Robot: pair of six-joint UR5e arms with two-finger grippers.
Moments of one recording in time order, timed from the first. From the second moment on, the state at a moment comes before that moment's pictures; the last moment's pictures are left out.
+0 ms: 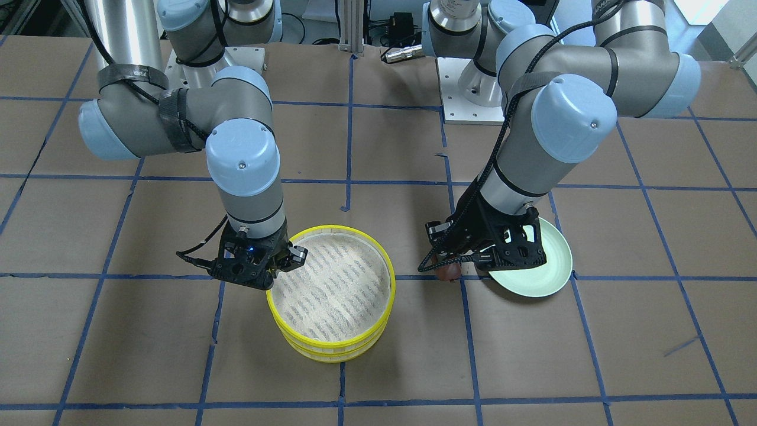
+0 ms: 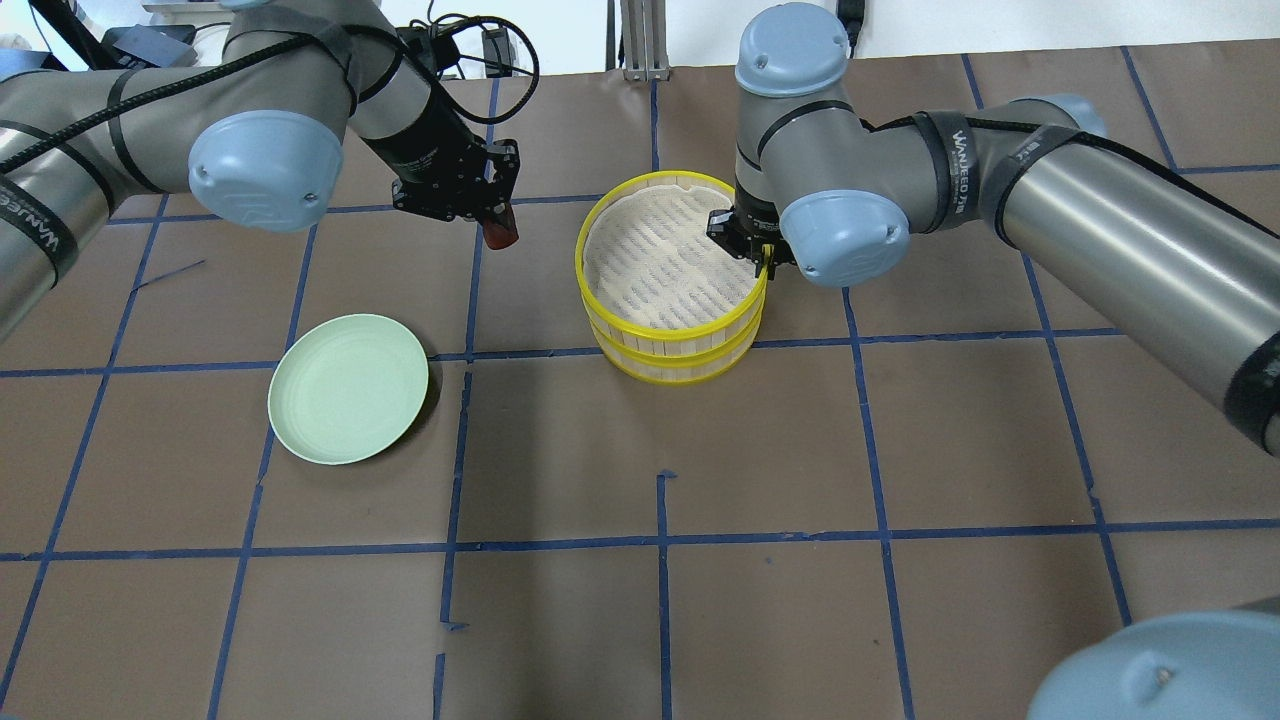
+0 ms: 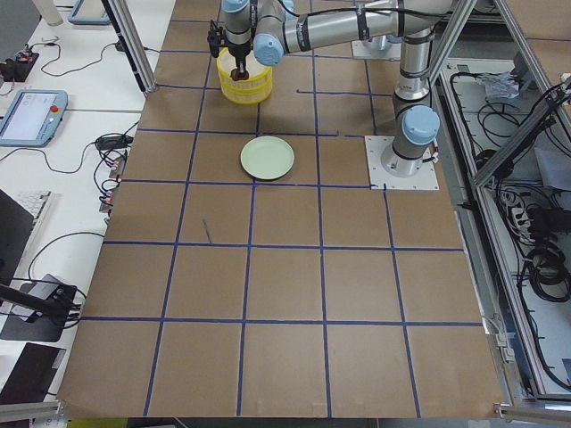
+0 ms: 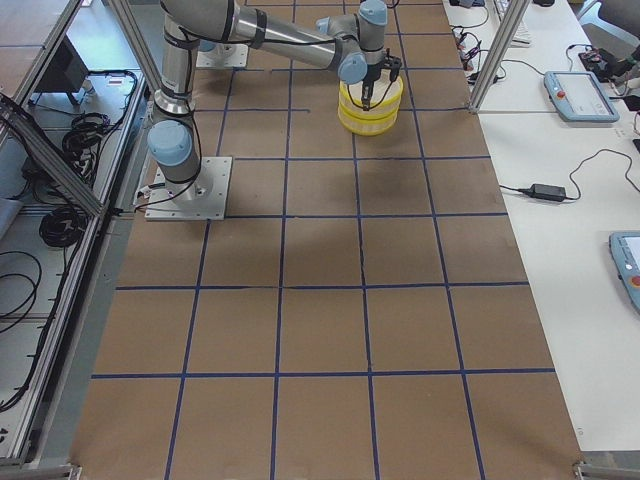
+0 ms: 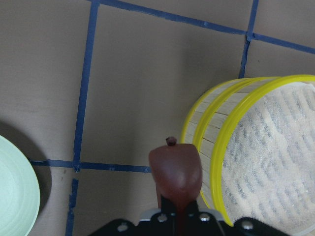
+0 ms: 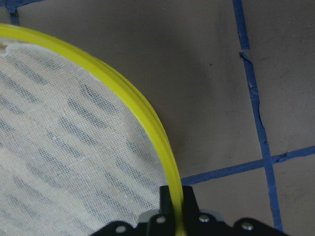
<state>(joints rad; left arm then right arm) -1.62 -1.85 -1.57 -1.23 1.35 -0.22 1.78 -1.18 1.63 -2.07 -1.63 0.42</state>
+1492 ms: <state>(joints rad) -1.73 -1.92 -1.52 -1.13 1.32 -0.40 1.62 -1.38 1.60 -1.84 -1.59 0.17</state>
